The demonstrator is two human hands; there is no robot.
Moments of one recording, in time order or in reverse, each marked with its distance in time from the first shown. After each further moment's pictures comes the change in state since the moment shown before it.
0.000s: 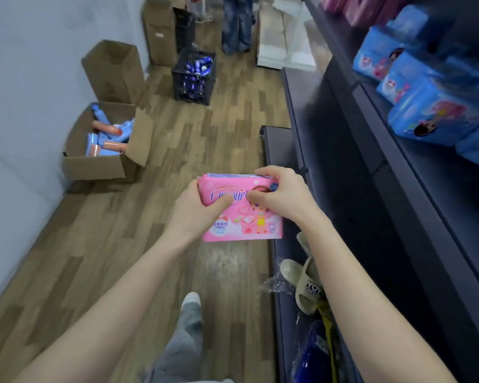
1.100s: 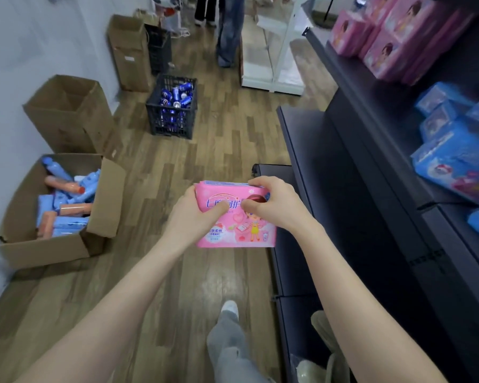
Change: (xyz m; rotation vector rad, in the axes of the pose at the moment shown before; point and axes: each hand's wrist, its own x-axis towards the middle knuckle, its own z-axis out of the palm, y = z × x) left_hand 0.419 0.084 -0.009 0.091 -0.093 0.026; right_hand 0.402 -0.059 -0.039 -0.041 -0.001 0.001
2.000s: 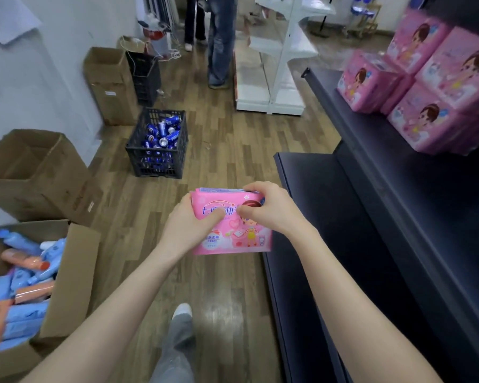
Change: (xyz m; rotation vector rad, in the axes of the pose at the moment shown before) left_hand 0.338 0.106 0.041 0.088 0.031 0.030; right_hand 0.343 0.033 -0.101 0.036 -0.003 0.000
